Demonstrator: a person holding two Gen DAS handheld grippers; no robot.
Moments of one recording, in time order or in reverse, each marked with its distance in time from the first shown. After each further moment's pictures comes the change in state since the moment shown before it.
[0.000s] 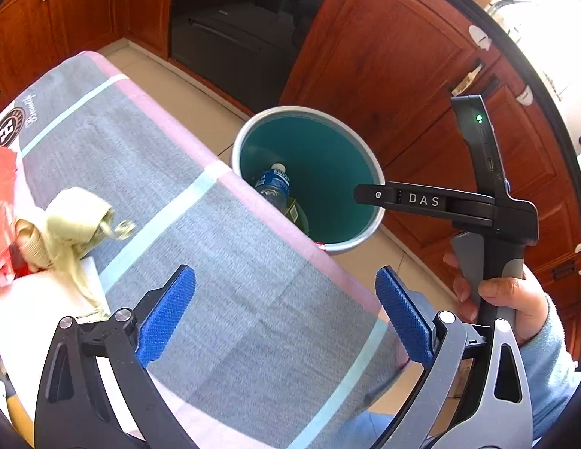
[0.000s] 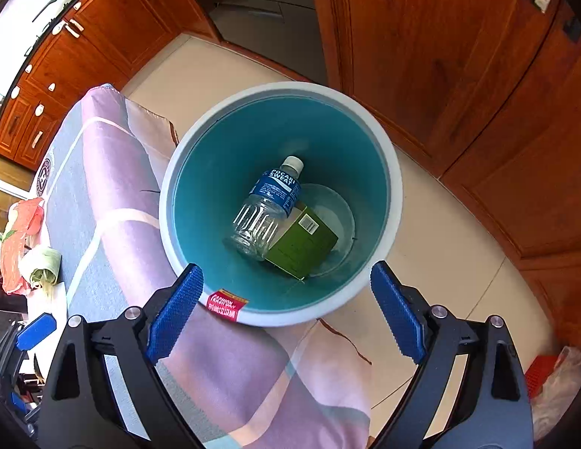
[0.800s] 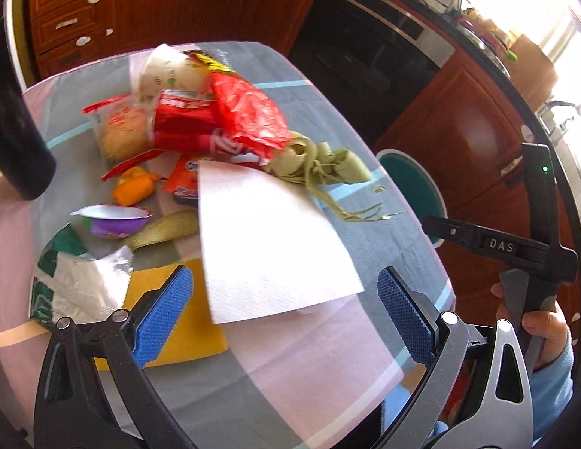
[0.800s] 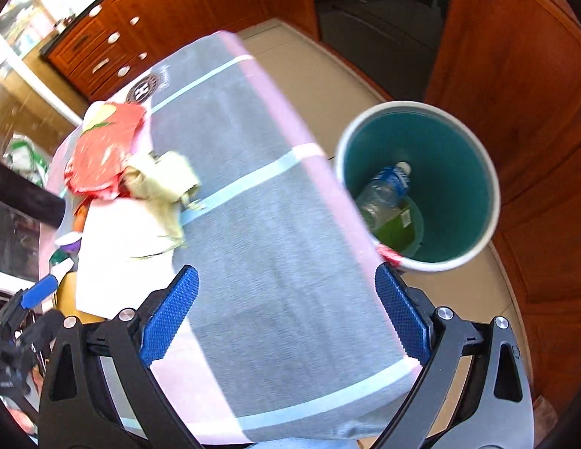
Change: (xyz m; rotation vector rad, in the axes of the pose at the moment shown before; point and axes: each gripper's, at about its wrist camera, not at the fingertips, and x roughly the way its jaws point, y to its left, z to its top) left arm -0.129 0.138 -0.106 -0.326 -0.159 0.137; right arm -0.050 0.162 -0.075 -0.318 -0.018 0.066
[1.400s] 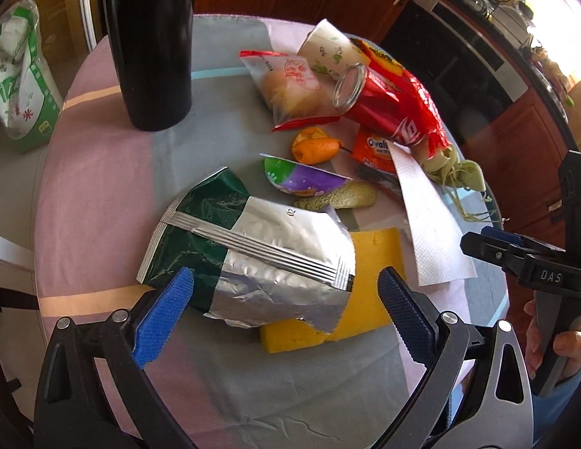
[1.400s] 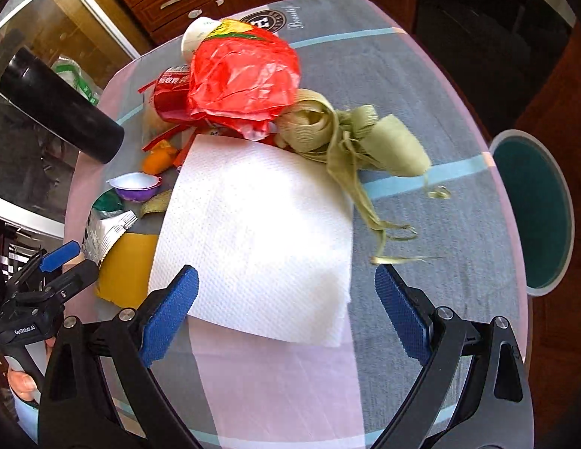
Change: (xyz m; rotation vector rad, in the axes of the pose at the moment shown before) left arm -0.014 0.121 -0.026 -0.163 0.038 0.143; right arm 0.041 0.144 -0.012 -0.229 0.103 0.108
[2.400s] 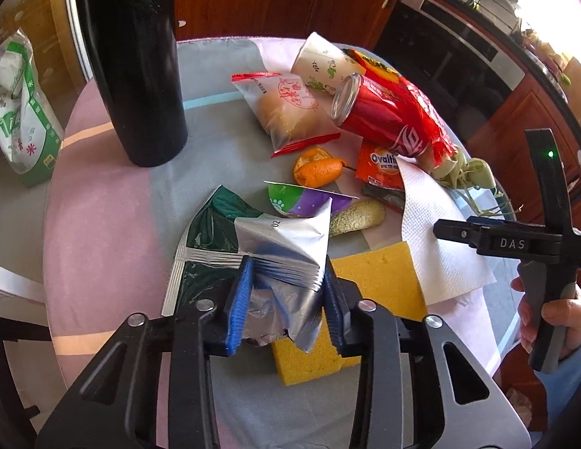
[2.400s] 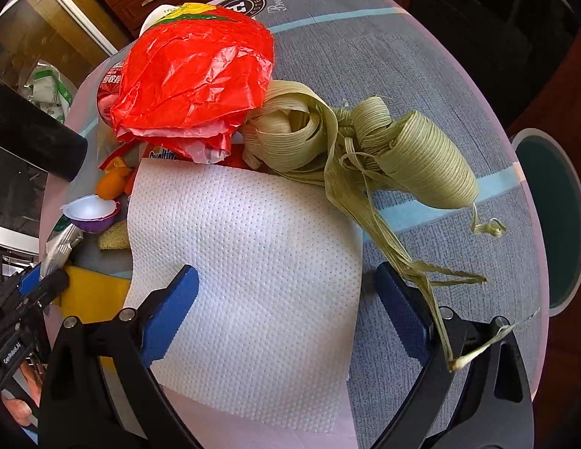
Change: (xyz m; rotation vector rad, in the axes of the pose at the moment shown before) left arm 0.000 -0.009 0.010 0.080 -0.083 0.051; right arm 0.042 -0.029 0.016 0.037 0.017 -0.030
